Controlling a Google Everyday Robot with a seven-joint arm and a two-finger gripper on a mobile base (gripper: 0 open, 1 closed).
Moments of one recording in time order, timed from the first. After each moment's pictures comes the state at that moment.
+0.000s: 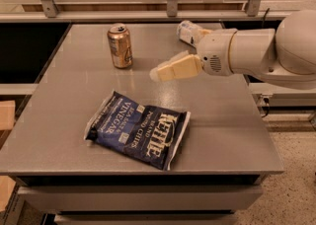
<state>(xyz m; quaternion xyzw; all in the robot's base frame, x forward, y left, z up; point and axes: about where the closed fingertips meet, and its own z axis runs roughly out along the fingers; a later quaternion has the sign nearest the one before) 0.565 -0.056 0.947 -0.38 0.72 0.24 0.53</state>
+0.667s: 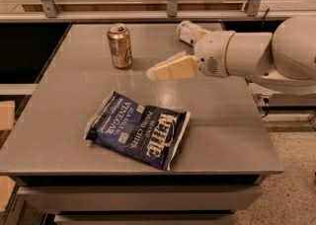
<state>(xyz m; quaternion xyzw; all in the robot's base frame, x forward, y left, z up) 0.566 -0.052 0.946 -0.37 0.71 0.24 0.54</state>
